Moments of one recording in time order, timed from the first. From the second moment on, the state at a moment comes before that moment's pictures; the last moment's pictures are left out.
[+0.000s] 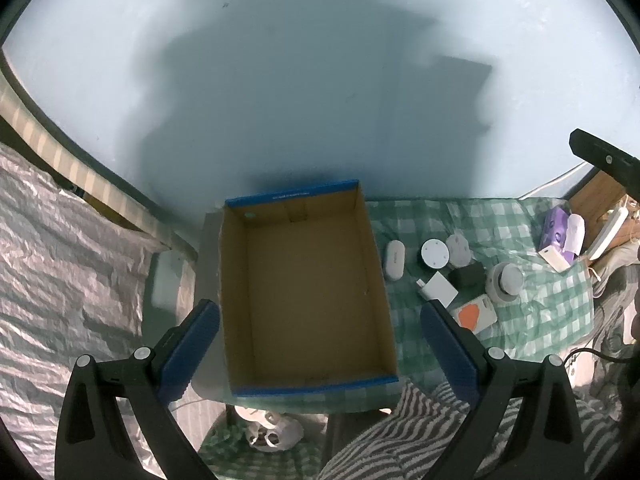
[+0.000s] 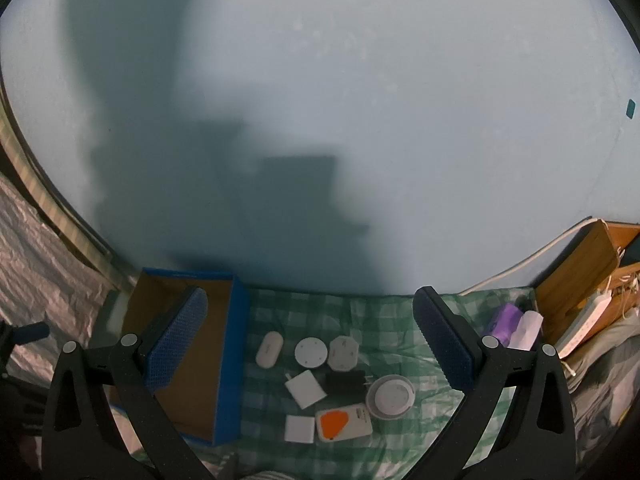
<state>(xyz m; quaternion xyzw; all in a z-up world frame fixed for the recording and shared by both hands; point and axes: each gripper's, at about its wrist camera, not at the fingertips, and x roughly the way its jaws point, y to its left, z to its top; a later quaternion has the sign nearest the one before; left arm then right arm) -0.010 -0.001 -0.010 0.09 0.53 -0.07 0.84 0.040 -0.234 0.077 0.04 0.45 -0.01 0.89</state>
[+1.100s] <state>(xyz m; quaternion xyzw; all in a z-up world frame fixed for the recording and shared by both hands) -0.010 0.002 -0.011 0.09 0.53 -0.07 0.84 0.043 -0.230 0.072 0.04 0.46 -0.01 0.89</state>
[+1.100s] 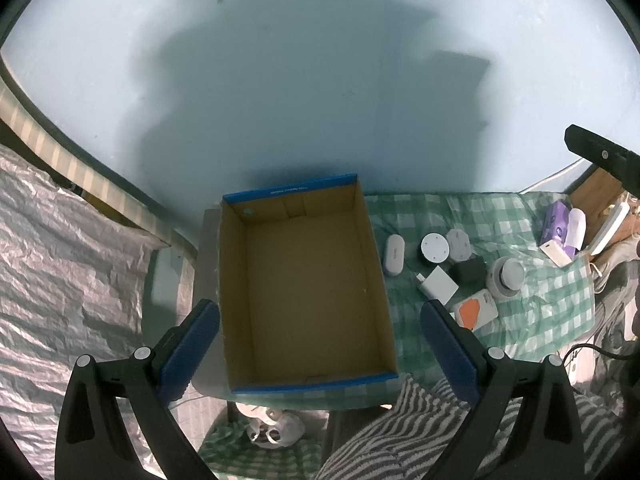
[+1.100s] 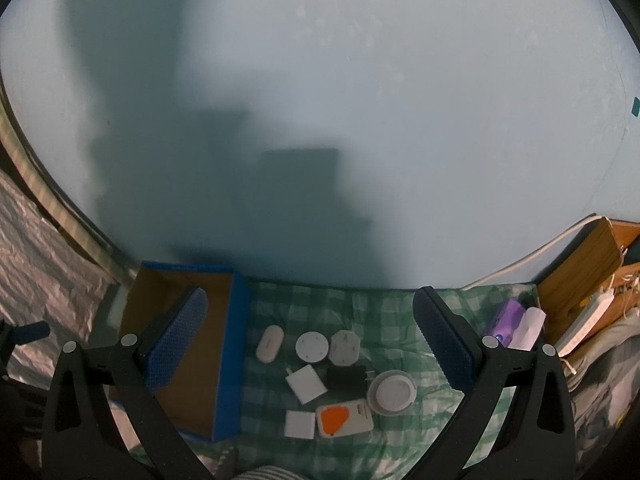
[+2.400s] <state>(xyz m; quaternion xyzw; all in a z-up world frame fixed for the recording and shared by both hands) -0.003 0.010 -0.031 0.10 0.56 -0.06 0.82 0.048 -0.243 0.049 0.07 0.50 0.00 0.86</state>
